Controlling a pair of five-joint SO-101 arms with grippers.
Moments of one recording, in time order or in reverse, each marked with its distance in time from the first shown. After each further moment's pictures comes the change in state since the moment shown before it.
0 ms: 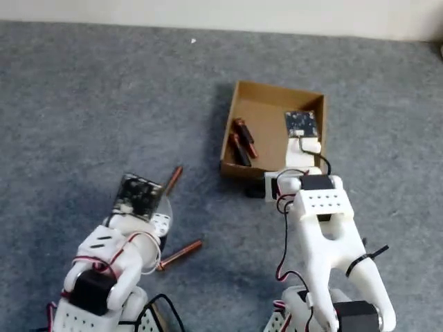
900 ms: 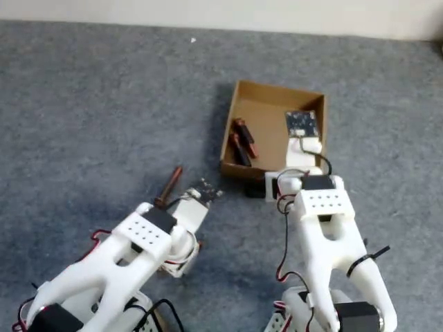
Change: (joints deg) left arm 10.5 67.7 -13.6 -3.2 -0.7; right arm 0.2 0.0 0.0 0.0 0.0
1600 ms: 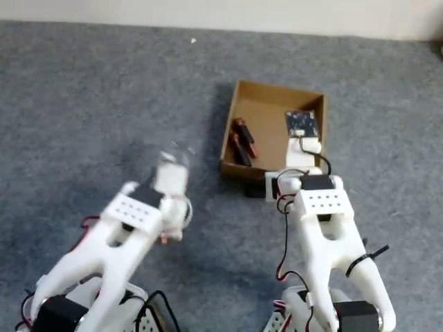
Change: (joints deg) left arm -12.7 3.7 -10.0 -6.4 15.9; right arm 0.0 0.0 0.0 0.0 0.0
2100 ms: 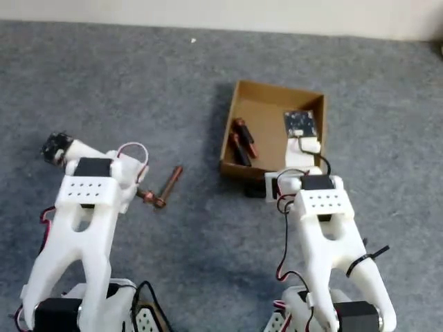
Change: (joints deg) left arm -19.9 0.7 -11.8 4.6 56.6; right arm 0.0 0.0 0.0 0.0 1.6
